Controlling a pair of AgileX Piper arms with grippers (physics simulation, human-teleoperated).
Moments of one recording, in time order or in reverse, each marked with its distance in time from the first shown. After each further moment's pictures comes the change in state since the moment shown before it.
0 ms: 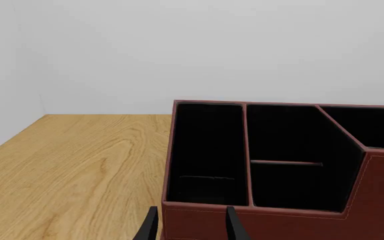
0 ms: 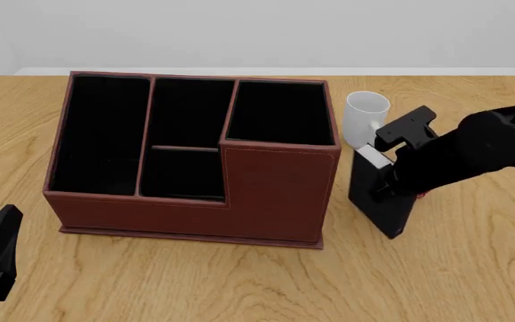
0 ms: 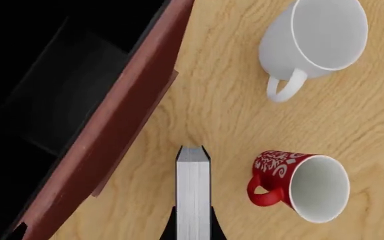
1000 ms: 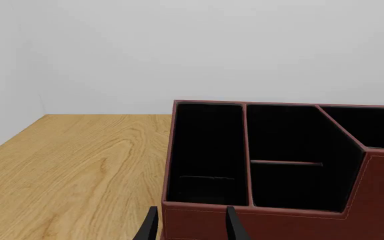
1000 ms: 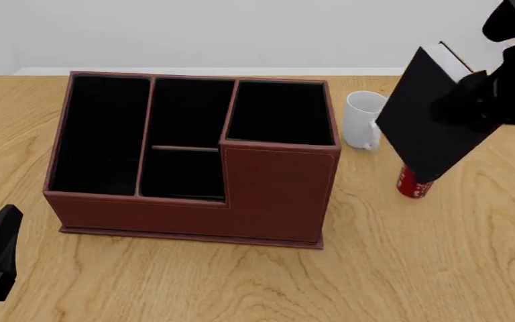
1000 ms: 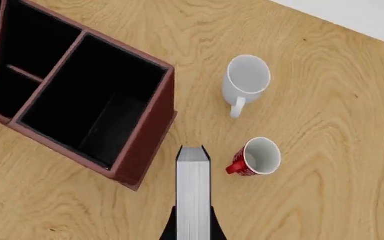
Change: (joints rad) left arm 0.000 0.000 0.000 0.000 0.000; right arm 0.035 -0.424 -0.257 0.395 0.179
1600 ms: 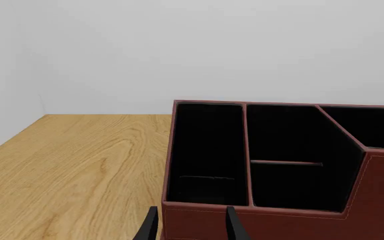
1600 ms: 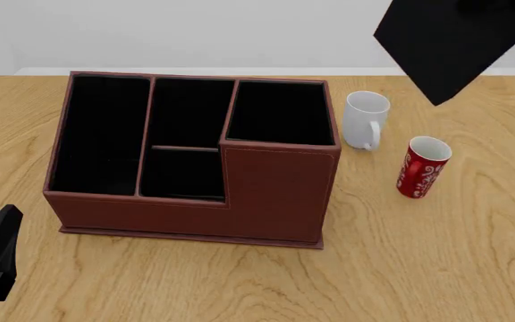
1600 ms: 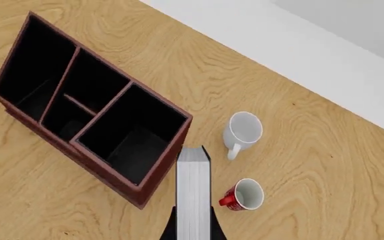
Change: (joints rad) left arm 0.000 0.000 0.000 0.000 0.000; right arm 0.093 0.078 -0.452 0.235 -0.085
